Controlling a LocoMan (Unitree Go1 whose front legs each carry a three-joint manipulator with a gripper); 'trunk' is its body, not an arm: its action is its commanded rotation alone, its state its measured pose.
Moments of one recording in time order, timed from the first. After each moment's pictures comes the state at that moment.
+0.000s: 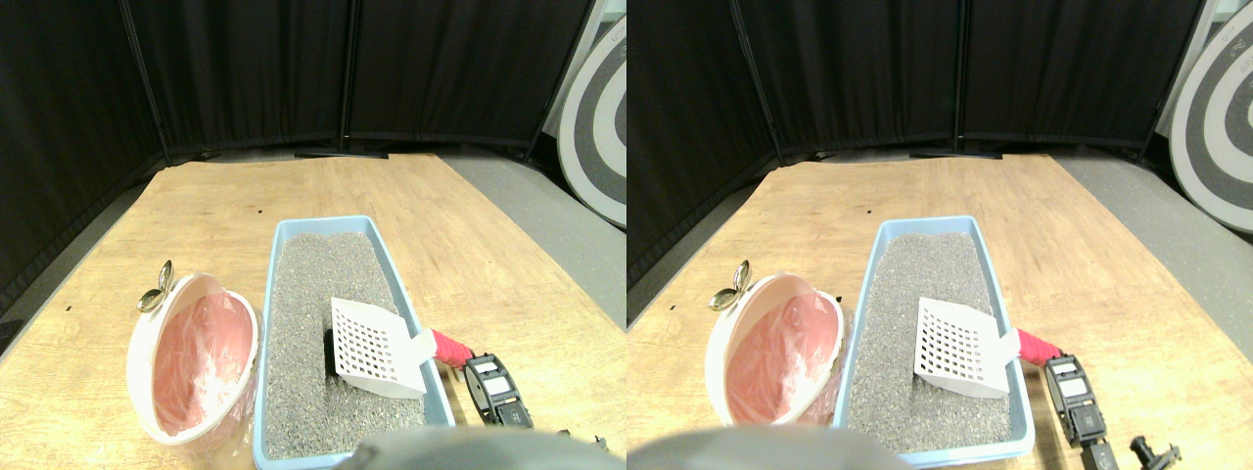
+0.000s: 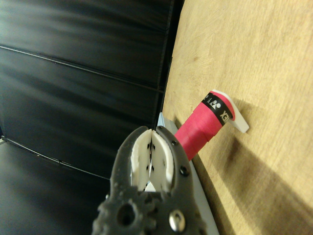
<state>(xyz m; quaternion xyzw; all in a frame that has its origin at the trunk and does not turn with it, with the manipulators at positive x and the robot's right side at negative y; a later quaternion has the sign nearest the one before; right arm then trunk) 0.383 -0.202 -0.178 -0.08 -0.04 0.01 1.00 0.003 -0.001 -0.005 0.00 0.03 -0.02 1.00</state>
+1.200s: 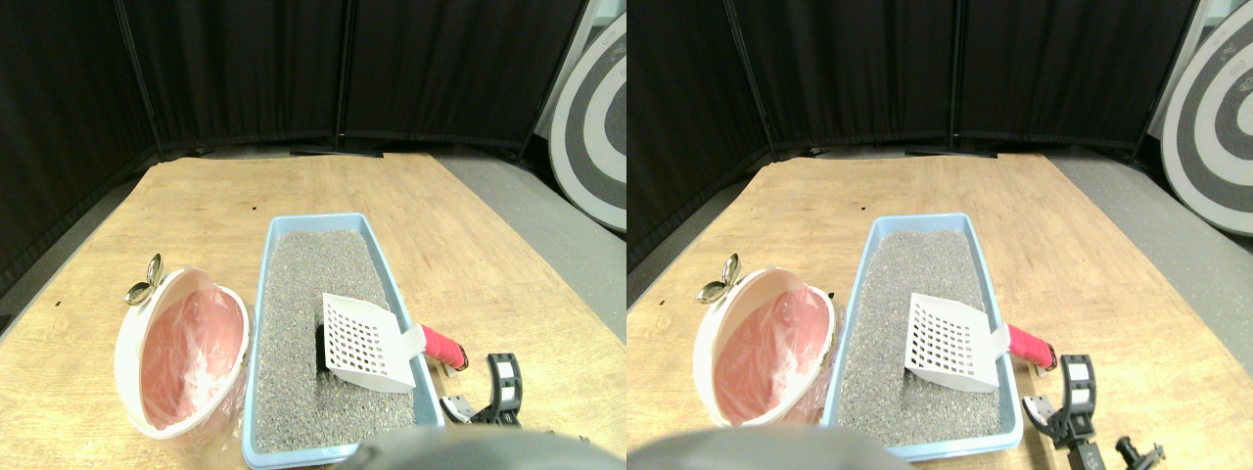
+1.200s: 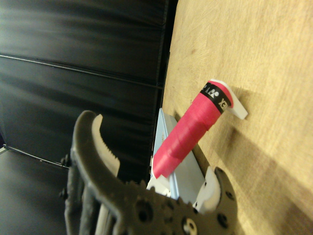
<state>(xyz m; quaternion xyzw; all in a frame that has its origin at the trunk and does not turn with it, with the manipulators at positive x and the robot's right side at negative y) 0.382 -0.197 -0.176 0.10 -0.03 0.02 0.99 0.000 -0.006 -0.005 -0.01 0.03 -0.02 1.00</state>
